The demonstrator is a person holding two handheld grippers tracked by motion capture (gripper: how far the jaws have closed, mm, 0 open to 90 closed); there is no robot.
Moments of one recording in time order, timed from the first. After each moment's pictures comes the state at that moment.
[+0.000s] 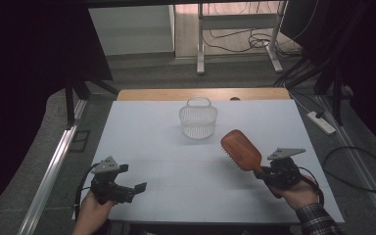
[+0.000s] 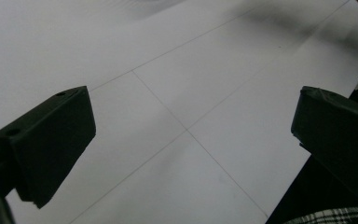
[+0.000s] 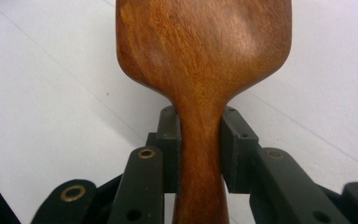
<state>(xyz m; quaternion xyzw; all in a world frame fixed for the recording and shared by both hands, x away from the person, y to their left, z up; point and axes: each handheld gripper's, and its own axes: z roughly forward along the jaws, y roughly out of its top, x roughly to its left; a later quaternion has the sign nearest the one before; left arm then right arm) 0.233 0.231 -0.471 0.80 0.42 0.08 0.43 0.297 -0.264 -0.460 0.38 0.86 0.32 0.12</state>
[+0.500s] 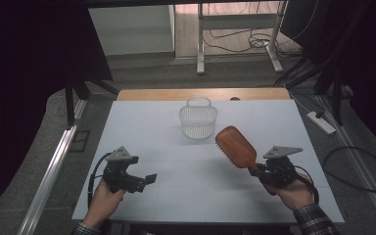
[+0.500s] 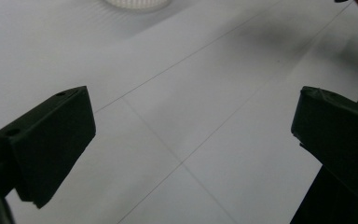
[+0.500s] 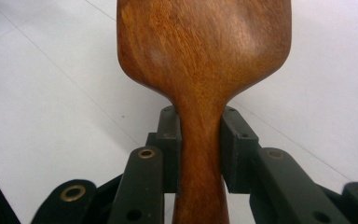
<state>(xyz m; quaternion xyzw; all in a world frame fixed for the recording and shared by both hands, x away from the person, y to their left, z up) 0.261 0.209 -0.463 0.81 0.41 0.07 0.42 0.296 -0.250 -0.453 0.36 0.85 0.35 0.13</state>
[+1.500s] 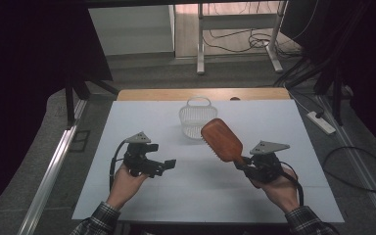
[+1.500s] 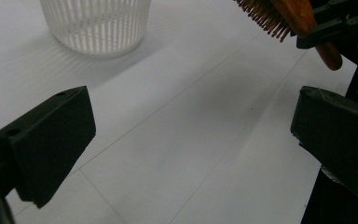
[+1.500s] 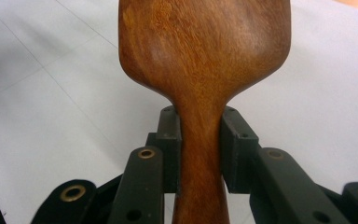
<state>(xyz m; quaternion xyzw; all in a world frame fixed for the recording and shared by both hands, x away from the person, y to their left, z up) 0.304 0.165 -0.449 0.79 0.39 0.03 0.46 0.300 -0.212 -0.444 0.34 0.84 0.39 0.15</state>
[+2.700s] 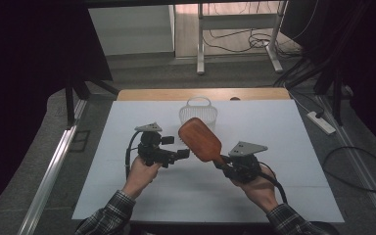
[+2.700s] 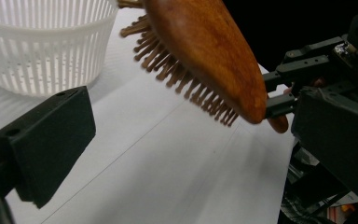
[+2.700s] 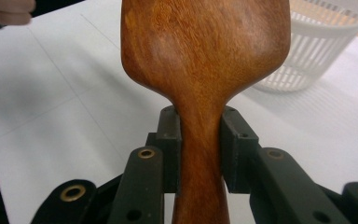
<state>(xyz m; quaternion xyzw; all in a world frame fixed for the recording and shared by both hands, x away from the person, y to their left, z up) 0.333 0.137 -0.444 0.76 0.37 -0.03 0.52 0.298 -0.160 -0.447 0.29 0.84 0.43 0.15</state>
